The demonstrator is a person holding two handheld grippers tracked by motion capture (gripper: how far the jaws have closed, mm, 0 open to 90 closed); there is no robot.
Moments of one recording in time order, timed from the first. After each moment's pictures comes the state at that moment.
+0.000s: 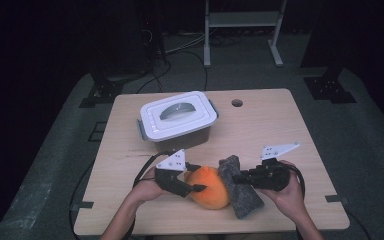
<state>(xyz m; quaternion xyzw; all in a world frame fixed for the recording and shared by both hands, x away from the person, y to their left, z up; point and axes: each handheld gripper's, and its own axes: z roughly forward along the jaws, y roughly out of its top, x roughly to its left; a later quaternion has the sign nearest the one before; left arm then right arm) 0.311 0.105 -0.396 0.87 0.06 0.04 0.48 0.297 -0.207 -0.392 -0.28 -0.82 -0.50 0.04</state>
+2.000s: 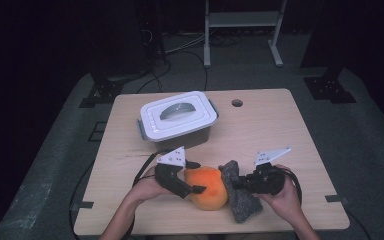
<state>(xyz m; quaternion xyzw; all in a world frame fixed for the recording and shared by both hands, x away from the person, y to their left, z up) 0.319 0.111 -0.398 0.87 0.10 0.00 0.48 0.299 -0.202 -0.414 -0.29 -0.84 -0.46 0.04</state>
